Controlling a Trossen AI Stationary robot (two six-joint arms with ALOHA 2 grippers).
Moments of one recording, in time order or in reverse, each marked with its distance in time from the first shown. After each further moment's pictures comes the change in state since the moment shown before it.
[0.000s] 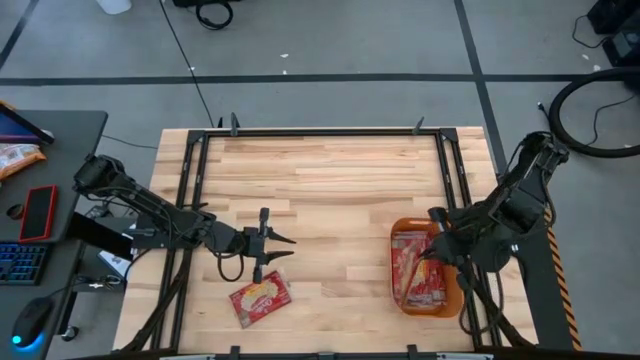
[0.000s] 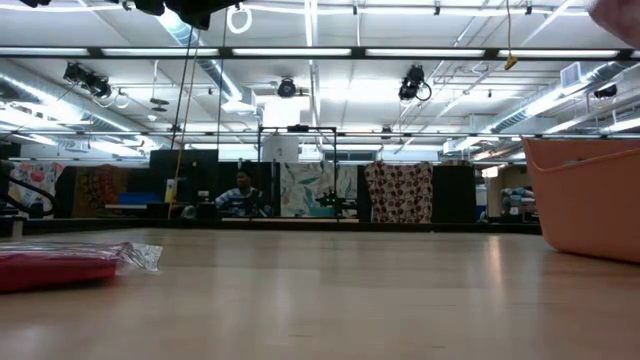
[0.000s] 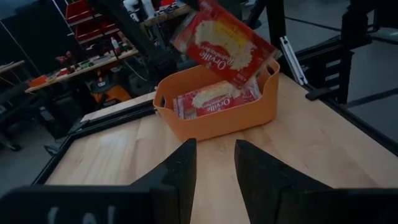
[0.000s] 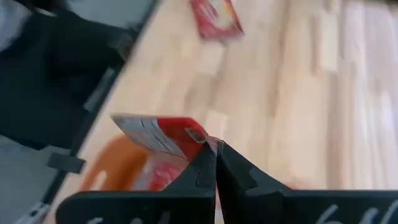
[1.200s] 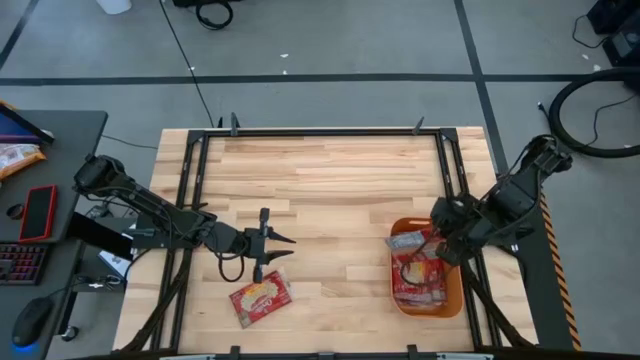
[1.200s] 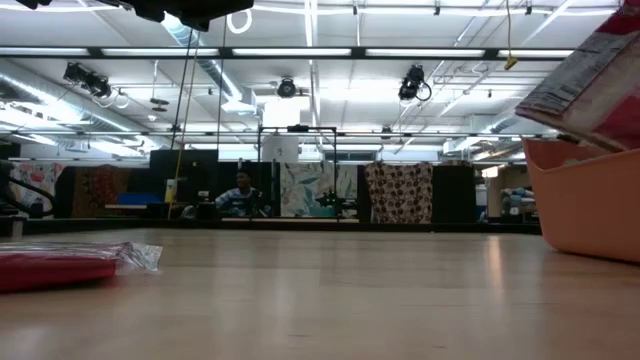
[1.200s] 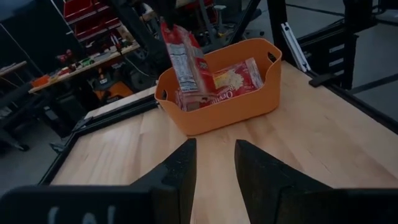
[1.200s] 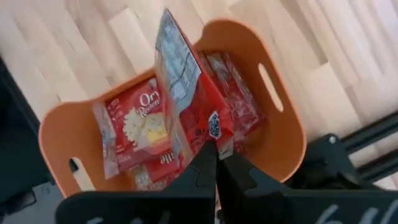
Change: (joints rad) left arm 0.003 0.000 0.001 -0.034 -0.004 0.033; right arm -0.150 0.072 0.102 -0.525 -0.211 0.823
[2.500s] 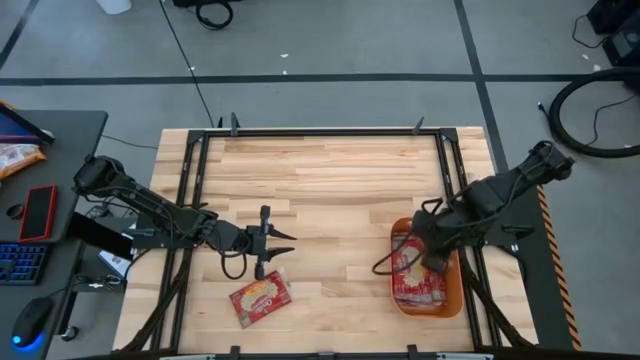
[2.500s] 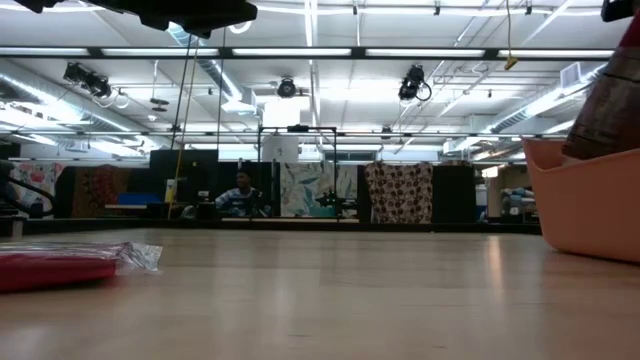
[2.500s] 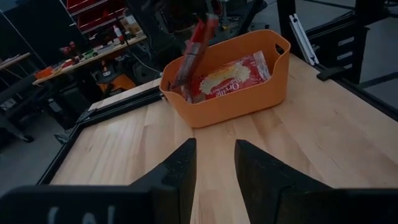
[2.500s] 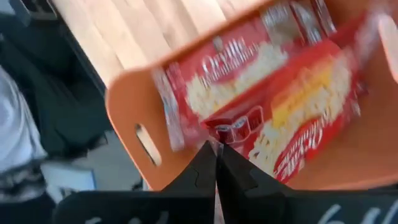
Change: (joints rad) left arm 0.024 0.000 0.000 -0.025 0.000 -0.013; right arm -0.198 0.055 -0.070 0.235 -0.395 -0.146
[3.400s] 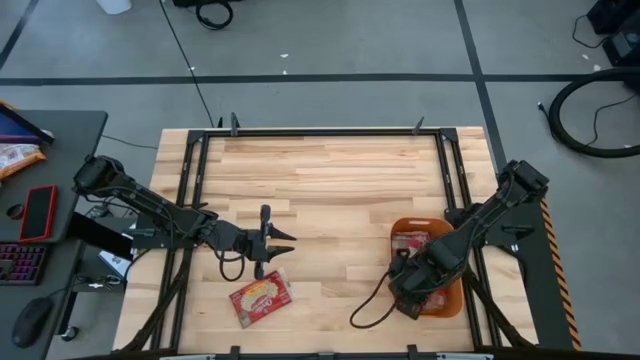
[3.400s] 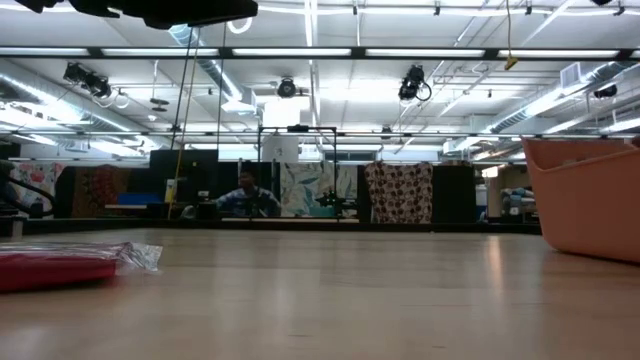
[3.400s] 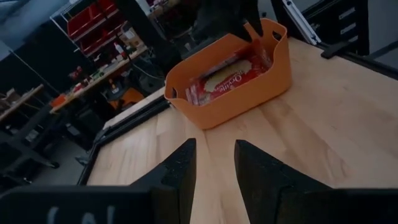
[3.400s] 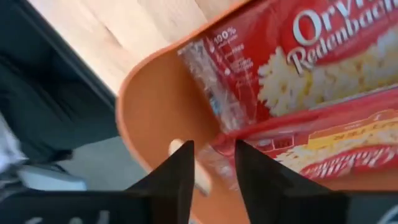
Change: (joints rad) left arm 0.000 0.000 0.000 0.004 0.000 0.184; right arm 0.151 0.374 0.000 0.253 -0.089 0.231
